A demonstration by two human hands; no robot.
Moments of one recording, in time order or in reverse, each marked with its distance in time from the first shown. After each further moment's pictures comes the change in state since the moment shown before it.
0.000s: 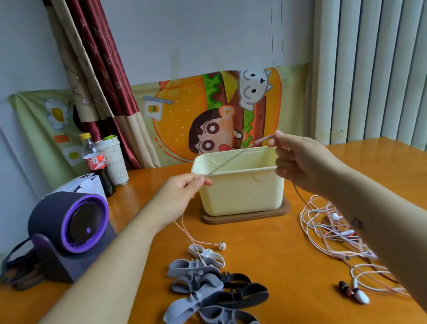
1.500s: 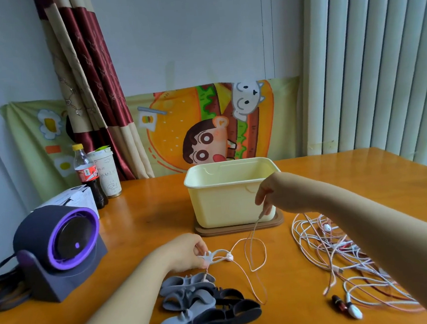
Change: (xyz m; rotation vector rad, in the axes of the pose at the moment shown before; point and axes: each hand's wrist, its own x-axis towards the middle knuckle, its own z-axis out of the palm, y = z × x) left_hand 0.004 -0.060 0.043 0.470 -0.459 -0.263; right_hand -0.005 0.005 0.005 -1.324 -0.151 0.123
